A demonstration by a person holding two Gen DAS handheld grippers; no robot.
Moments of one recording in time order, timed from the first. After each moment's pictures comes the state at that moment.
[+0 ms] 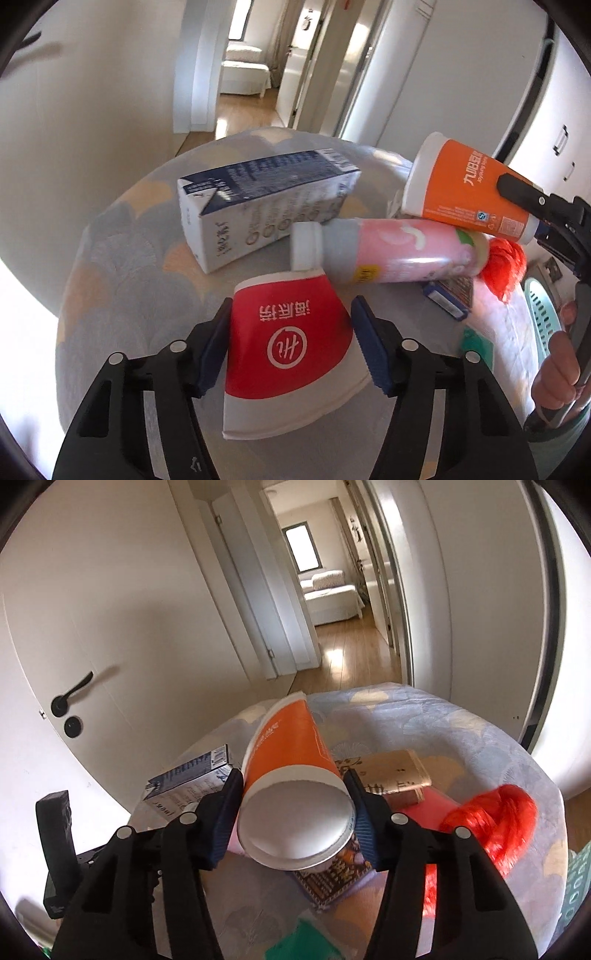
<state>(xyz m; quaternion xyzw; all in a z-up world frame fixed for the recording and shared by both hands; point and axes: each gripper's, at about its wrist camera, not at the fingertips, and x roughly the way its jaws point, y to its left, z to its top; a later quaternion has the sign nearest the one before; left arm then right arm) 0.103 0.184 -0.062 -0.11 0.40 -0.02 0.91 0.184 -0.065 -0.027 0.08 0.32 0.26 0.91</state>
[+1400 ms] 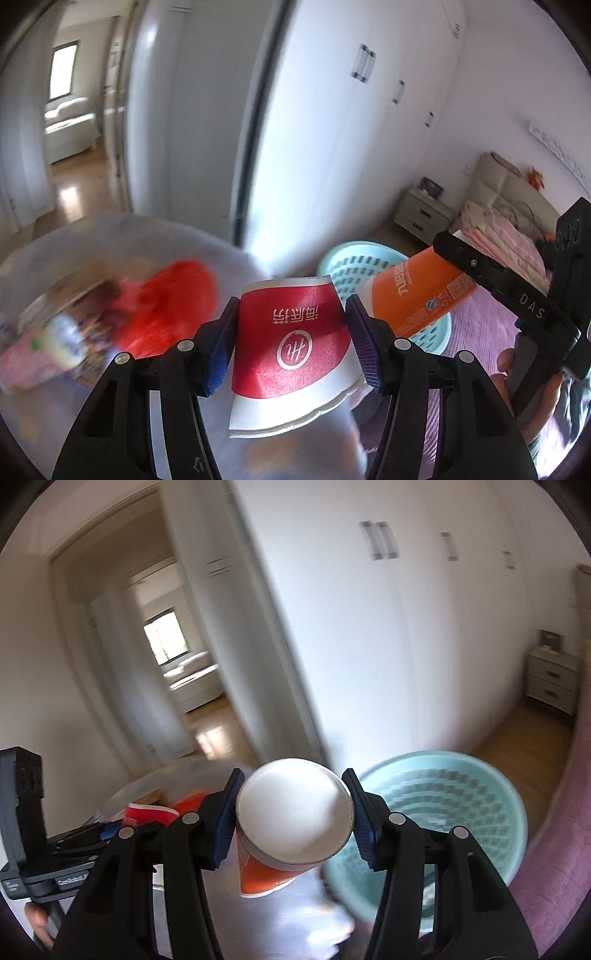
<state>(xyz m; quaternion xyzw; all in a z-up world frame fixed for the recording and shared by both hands) 0.124 -0.136 0.012 0.00 0.35 -0.33 0.88 0.039 -0.364 0.002 0.17 0.22 -0.04 0.96</state>
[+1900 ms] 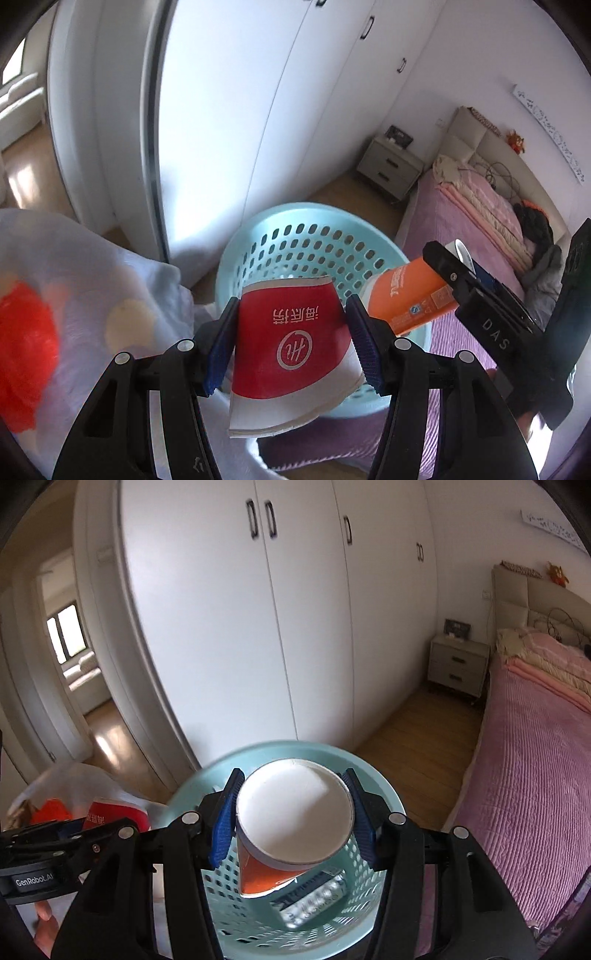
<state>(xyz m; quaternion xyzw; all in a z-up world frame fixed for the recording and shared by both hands) 0.179 -0.267 -0.050 0.02 0.44 -0.39 0.81 0.057 -0.454 -0.057 0.15 0.27 -0.23 0.92</state>
